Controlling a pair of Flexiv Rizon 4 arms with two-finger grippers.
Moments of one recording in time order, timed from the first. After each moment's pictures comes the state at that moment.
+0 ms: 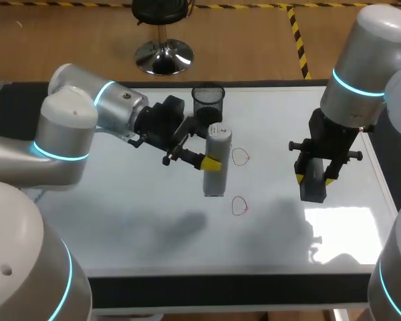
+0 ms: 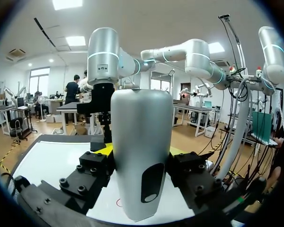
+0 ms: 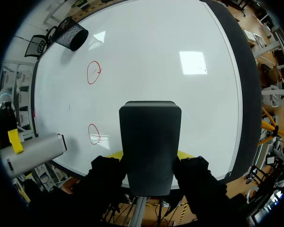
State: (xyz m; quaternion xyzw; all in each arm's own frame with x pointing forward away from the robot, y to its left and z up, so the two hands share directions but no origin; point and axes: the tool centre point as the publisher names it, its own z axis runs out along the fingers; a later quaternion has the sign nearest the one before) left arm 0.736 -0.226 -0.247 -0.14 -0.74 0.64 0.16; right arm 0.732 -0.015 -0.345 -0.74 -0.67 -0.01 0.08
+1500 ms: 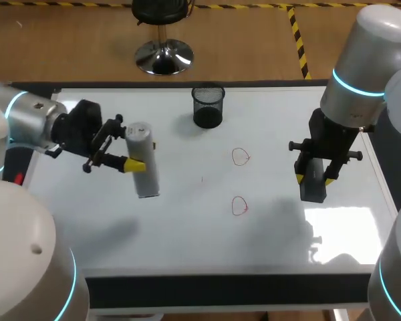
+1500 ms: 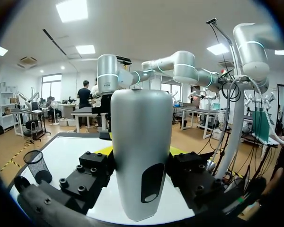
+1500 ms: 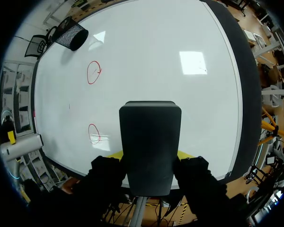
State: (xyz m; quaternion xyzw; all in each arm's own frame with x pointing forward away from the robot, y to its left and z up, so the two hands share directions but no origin) left arm 0.727 -0.076 -0.233 -0.10 -0.73 0.66 0.11; right arm 0.732 -0.015 -0.345 -0.74 -0.67 -0.01 0.08
